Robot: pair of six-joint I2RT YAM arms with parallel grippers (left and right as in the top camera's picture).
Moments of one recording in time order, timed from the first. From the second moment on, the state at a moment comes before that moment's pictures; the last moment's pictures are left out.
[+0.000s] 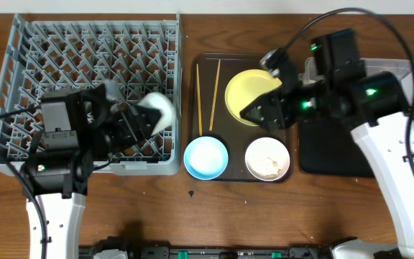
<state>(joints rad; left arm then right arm) 0.08 1.06 1.11 -0.95 0.51 -0.48 0.35 1.50 1.62 -1.18 -0.68 0.01</state>
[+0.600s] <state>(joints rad) 0.10 1.36 1.12 -1.07 -0.18 -0.48 0.54 1.50 1.62 -1.19 -0.45 0.01</state>
